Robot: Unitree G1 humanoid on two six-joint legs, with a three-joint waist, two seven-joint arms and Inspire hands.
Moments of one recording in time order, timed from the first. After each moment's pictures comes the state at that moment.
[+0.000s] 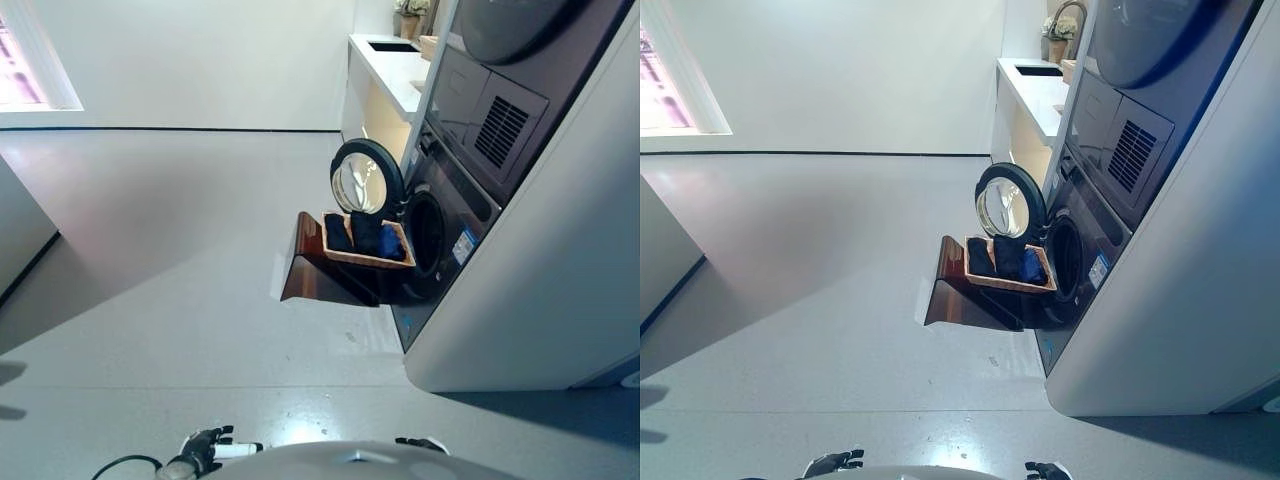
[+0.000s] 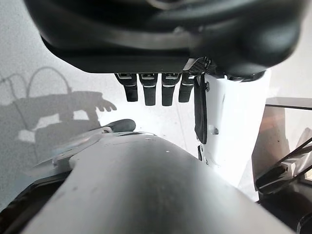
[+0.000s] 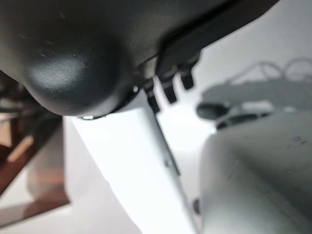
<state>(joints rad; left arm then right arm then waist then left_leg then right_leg) 0.04 0.25 -0.33 1.33 -0.19 -0.13 -0.07 0.03 -0.21 0.36 1.34 0.09 -0.09 0.02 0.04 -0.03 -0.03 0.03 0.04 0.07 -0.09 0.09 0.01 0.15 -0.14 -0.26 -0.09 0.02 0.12</state>
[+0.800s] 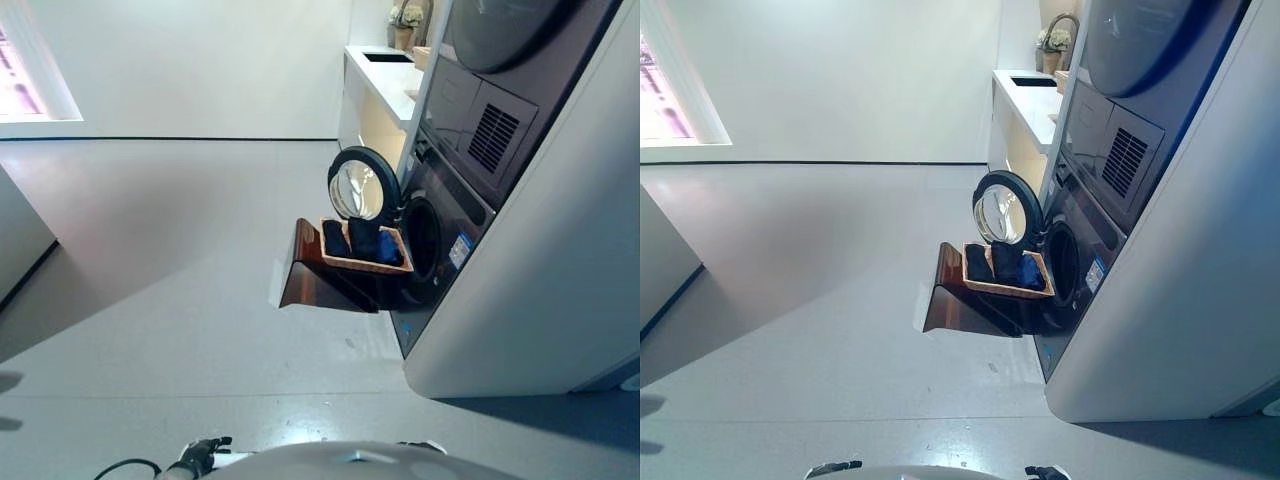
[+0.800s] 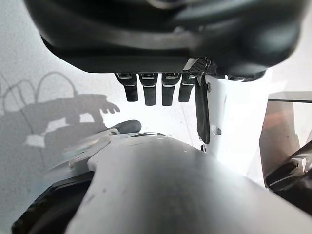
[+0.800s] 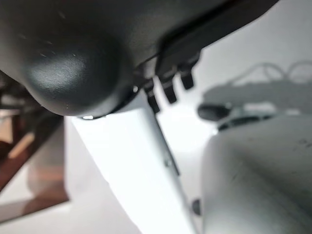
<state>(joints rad) 0.04 0.24 -0.33 1.37 -0.14 -0.10 -0.07 0.04 -0.21 0.36 1.35 0.05 -0.07 0.03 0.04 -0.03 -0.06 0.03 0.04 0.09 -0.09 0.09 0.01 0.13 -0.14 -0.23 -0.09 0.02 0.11</state>
